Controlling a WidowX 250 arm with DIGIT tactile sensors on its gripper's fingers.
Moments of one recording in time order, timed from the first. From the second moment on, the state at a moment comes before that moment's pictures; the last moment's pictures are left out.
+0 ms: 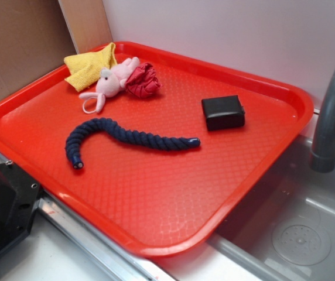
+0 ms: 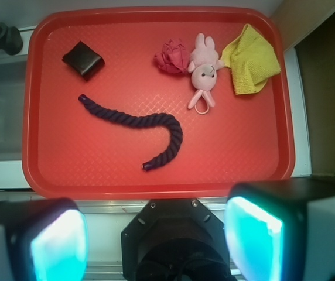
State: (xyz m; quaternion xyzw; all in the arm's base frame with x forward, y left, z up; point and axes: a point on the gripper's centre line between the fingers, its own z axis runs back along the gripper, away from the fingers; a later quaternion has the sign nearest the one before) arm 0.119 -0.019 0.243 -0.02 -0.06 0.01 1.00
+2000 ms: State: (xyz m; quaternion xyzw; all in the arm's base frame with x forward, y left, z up) arm 0.277 -0.104 0.109 -0.04 -0.08 -0.26 0.96
